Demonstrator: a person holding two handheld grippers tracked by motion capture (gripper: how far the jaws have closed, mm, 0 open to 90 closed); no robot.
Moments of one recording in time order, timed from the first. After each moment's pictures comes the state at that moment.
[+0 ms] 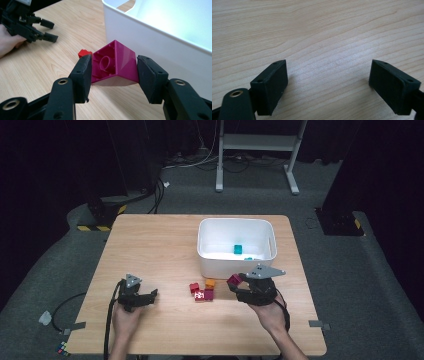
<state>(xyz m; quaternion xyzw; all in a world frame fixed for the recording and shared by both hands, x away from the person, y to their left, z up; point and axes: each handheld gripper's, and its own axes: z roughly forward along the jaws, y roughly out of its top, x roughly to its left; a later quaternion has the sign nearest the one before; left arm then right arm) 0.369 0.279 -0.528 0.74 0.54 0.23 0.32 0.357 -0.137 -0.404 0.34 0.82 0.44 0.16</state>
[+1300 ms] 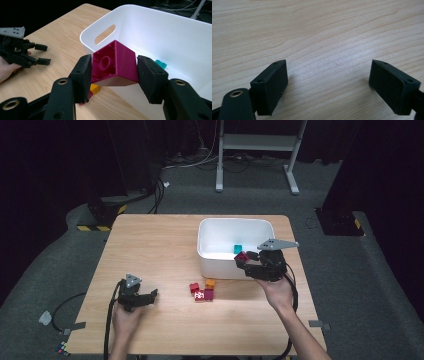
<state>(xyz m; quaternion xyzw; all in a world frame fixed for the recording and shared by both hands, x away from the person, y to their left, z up) 0.369 0.279 -0.528 0.74 0.54 0.23 0.33 0.399 -0.153 -0.353 0.38 0.80 0.45 0.15</state>
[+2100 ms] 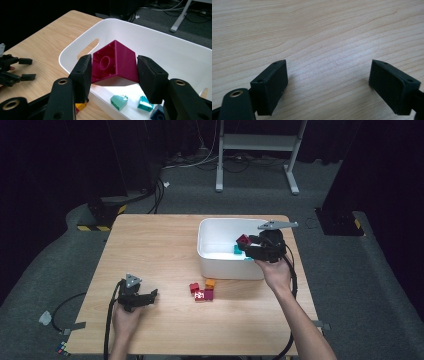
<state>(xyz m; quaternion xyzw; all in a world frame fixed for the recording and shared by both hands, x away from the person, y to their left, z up) 0.369 0.279 -0.528 0.74 0.54 0.23 0.32 0.440 -0.151 -0.333 0.40 0.78 0.44 0.16</state>
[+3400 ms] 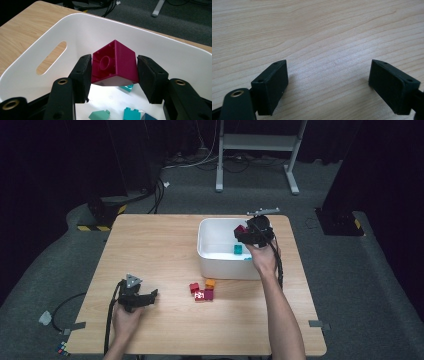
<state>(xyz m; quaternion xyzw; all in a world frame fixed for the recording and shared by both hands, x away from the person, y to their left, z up) 0.368 0.277 -0.528 0.74 0.54 0.23 0.33 0.506 -0.129 -0.355 0.47 0.78 0.37 0.19</state>
